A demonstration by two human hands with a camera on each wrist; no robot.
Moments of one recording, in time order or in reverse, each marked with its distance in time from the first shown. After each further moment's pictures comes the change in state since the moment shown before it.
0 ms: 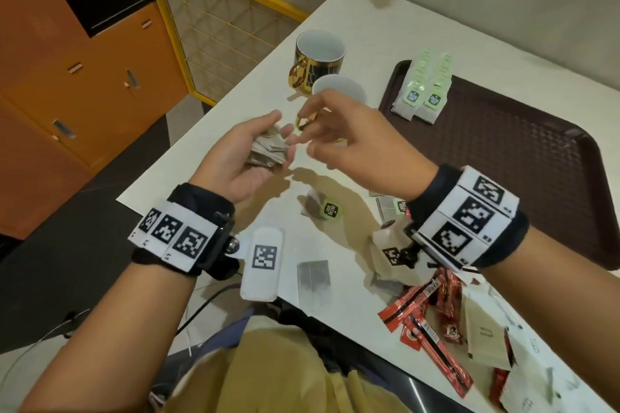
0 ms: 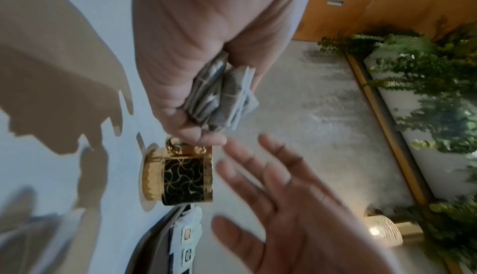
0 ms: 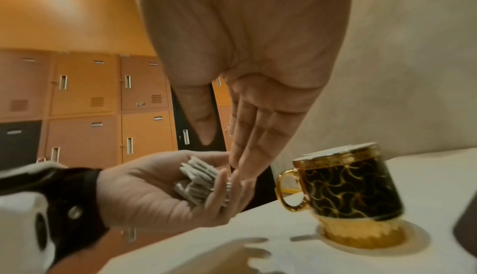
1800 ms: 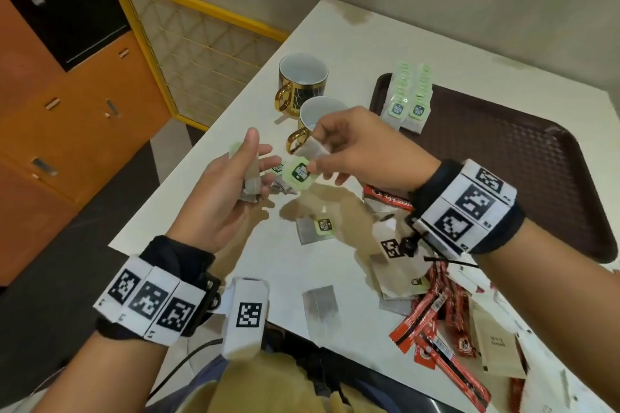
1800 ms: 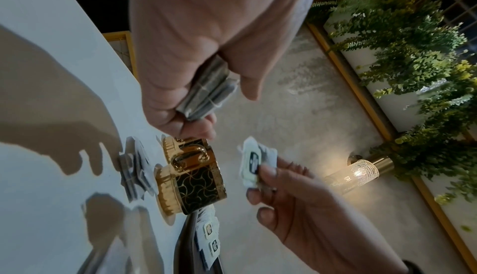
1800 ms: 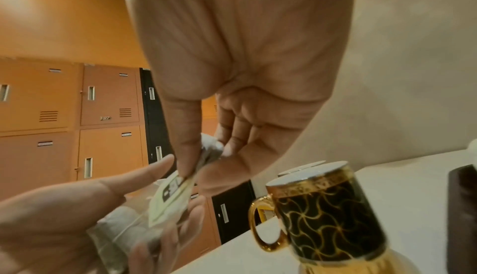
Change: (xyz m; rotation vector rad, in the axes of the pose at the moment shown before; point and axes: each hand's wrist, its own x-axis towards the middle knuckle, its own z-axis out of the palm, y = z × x) left_hand -0.015 0.004 -0.007 0.458 0.058 0.199; right_hand 0.015 0.000 -0.022 0.049 -0.023 0.144
